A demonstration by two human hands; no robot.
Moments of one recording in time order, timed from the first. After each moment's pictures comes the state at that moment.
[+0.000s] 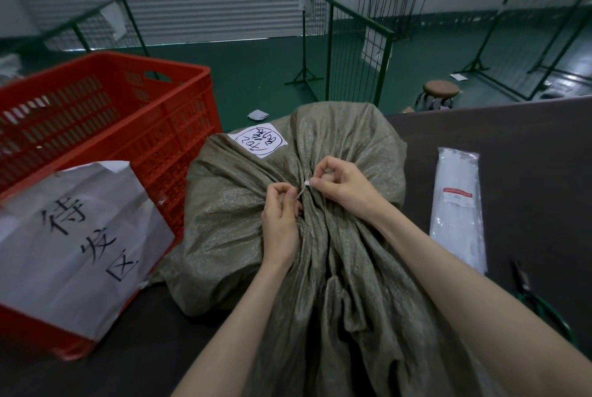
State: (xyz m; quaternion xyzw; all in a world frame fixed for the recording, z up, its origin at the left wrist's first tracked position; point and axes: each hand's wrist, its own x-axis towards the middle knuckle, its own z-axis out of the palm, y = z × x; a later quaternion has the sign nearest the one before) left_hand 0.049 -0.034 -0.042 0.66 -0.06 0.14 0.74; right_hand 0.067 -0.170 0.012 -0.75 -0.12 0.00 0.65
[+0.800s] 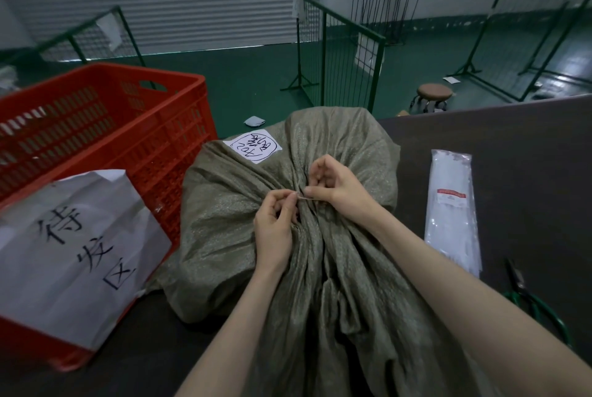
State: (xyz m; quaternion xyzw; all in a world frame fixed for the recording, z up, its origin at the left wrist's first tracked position) left_hand 0.042 -0.033 -0.032 0.65 -0.06 0.13 0.75; right_hand 0.067 -0.172 0.010 -0.76 -0.13 -0.04 0.64
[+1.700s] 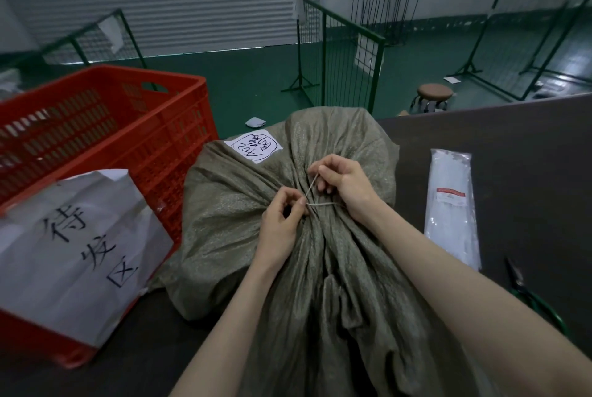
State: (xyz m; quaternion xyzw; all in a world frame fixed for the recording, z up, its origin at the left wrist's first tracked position) left_hand 0.045 -0.027 -0.033 0.72 -0.15 0.06 0.67; right_hand 0.066 -0.173 0.018 -0.70 -0.06 -0.05 0.71
